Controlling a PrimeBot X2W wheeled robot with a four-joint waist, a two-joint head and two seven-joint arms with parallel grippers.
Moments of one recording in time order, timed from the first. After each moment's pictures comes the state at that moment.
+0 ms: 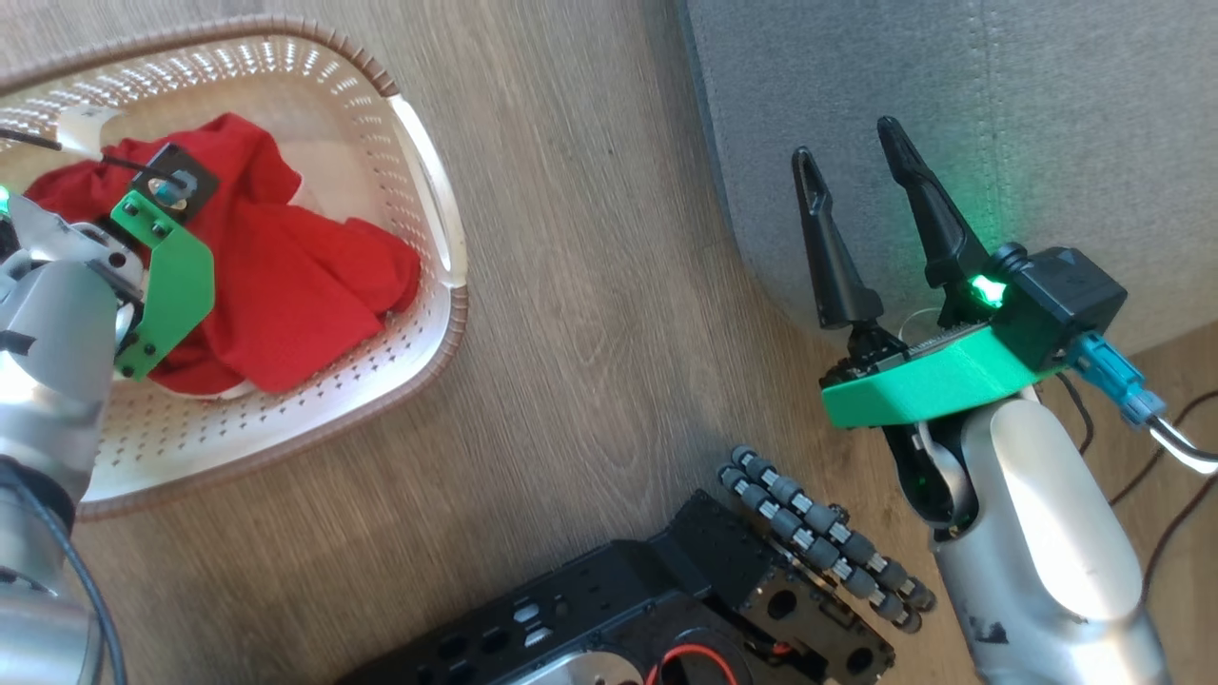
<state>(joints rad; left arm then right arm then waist) -1.08 0.35 -0.64 1.30 0.16 -0.11 0.06 -0.38 -0.04 0.21 0.11 0.24 0.13 -0.25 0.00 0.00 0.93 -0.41</state>
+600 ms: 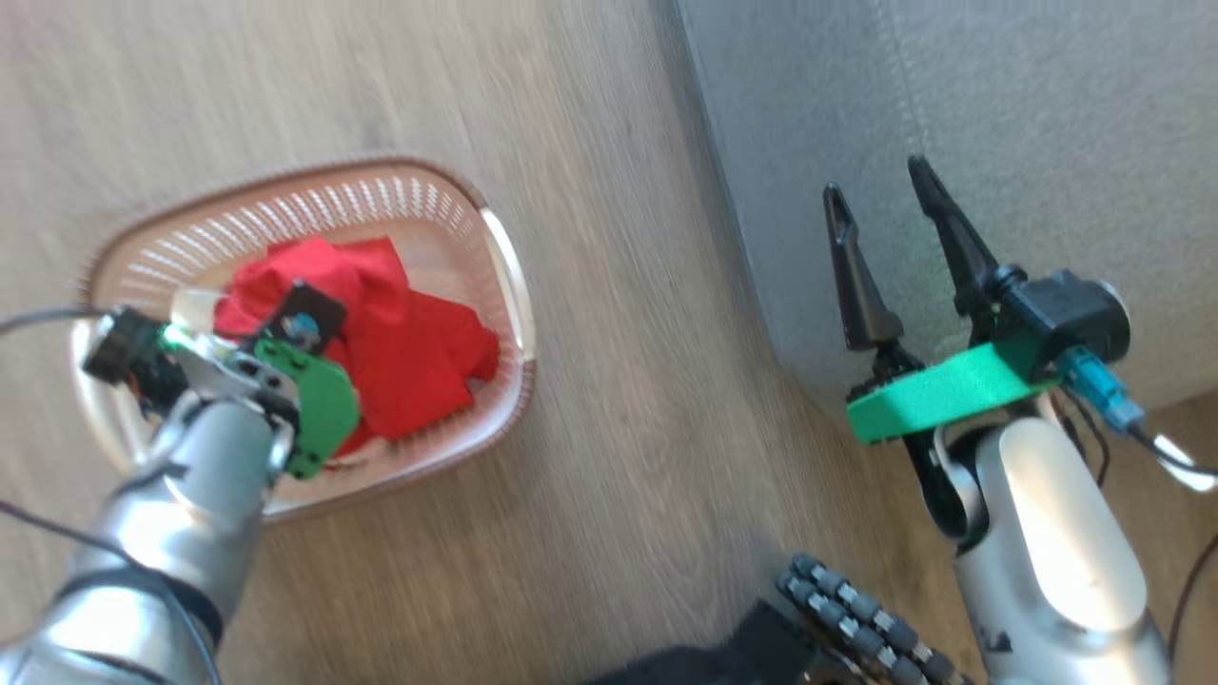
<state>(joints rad) -0.87 0.19 -0.58 1.29 0.03 0.06 -0.23 -0.37 -0.04 0.14 0.19 0.13 0.13 -0.25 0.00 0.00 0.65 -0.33</state>
